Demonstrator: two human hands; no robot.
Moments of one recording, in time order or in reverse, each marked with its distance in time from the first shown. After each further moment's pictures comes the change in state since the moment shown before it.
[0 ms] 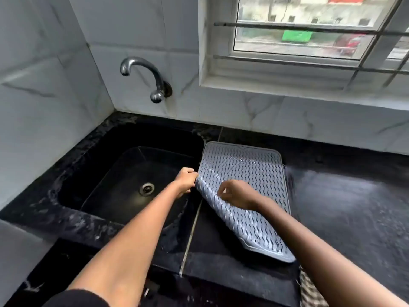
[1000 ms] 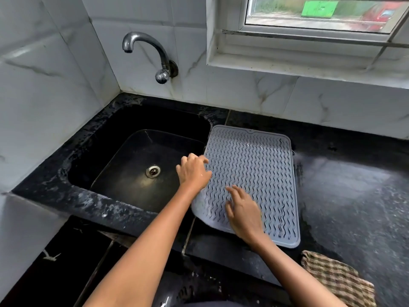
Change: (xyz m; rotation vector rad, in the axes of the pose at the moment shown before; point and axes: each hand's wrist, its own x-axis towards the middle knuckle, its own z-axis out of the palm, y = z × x) left_hand -0.030 -0.008 0.023 0.678 0.334 0.269; right_hand -0.026 0.040 0.107 -0.094 0.464 0.038
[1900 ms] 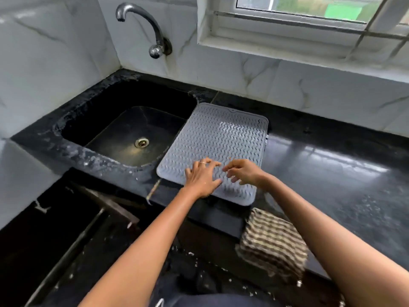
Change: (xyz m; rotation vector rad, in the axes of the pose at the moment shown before) left_hand -0.117 0.070 0.082 -0.001 -0.186 0.122; right_hand 0.002 0.085 -0.096 0.412 -0.569 0.161
